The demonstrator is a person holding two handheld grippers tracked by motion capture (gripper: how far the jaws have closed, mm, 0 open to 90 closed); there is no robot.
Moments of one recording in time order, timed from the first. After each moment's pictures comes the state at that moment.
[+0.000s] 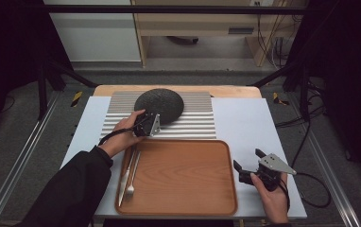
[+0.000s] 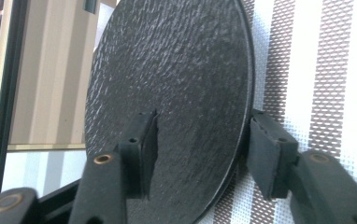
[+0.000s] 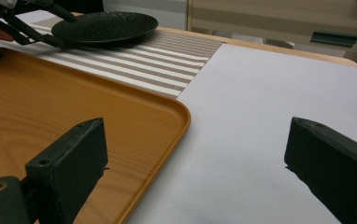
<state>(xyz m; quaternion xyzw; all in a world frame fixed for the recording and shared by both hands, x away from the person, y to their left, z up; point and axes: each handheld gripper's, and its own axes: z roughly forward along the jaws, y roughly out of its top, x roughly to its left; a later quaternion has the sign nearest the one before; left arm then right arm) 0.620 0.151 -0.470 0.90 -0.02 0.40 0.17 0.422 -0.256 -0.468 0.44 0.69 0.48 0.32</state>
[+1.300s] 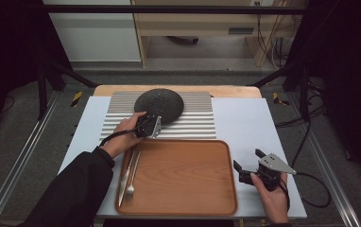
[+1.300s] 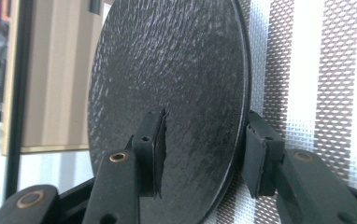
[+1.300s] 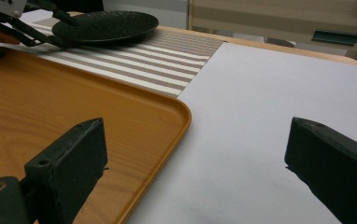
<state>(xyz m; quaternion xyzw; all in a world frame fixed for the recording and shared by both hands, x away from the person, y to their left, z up) 0.620 0.148 -0.479 0.89 -0.05 0.43 0.14 0.422 -0.256 -0.469 0.44 0.69 0.48 0.31</state>
